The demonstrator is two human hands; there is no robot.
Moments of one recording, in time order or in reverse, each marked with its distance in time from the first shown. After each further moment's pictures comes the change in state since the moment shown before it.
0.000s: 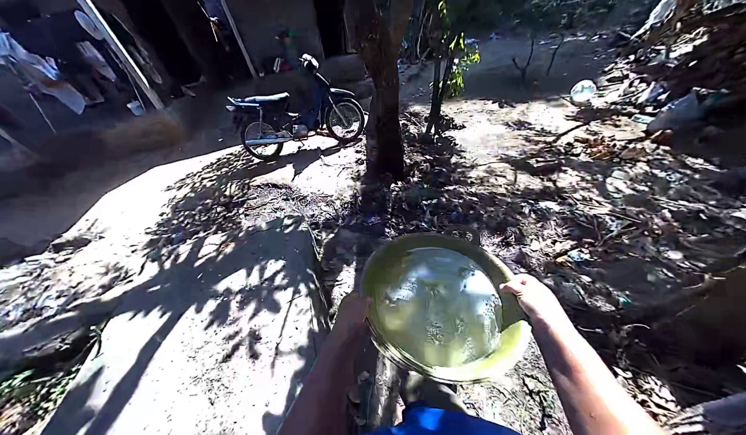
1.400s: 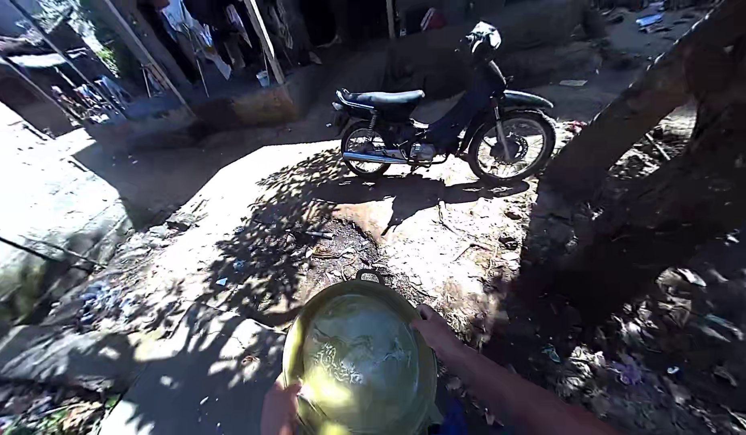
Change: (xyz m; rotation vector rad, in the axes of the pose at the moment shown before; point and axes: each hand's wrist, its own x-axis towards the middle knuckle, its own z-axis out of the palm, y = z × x) left_hand 0.837 0.418 -0.374 -0.039 0.991 -0.346; right_hand 0.774 -0.754 0.762 -0.049 -1.007 -0.169
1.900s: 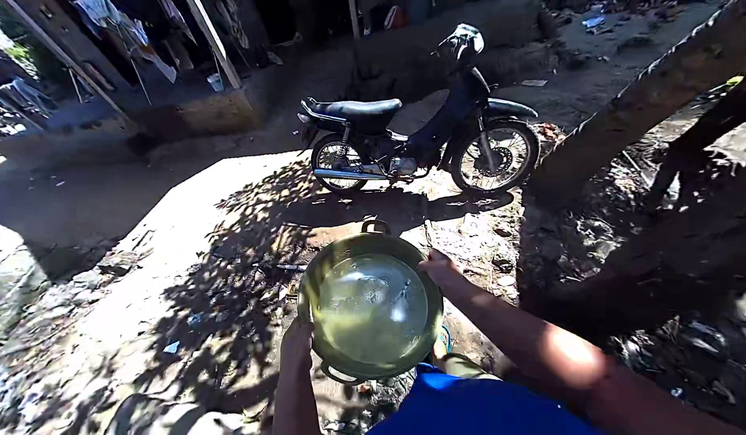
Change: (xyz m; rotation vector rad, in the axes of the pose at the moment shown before) left_hand 0.283 0.276 0.193 -0.137 -0.186 0.107; right_hand 0.302 -0.213 -0.119 -0.006 0.233 -0.117
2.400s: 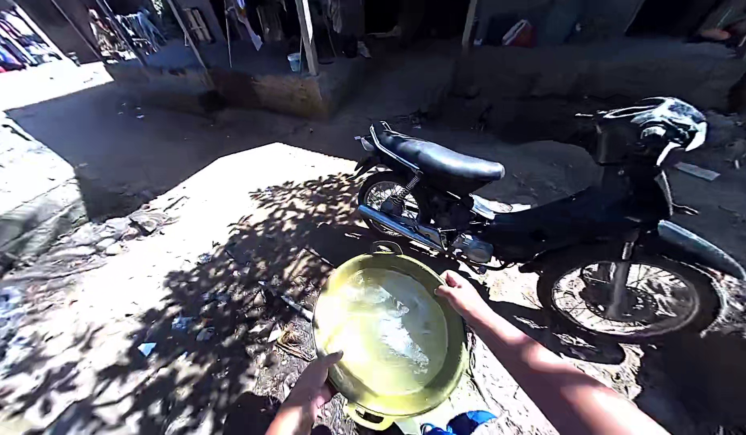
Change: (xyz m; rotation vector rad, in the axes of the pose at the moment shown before) left_hand 0.365 0.191 0.176 -0.704 -0.137 -0.545; right_hand 0.521 -0.215 0.037 -0.166 -0.348 -0.260
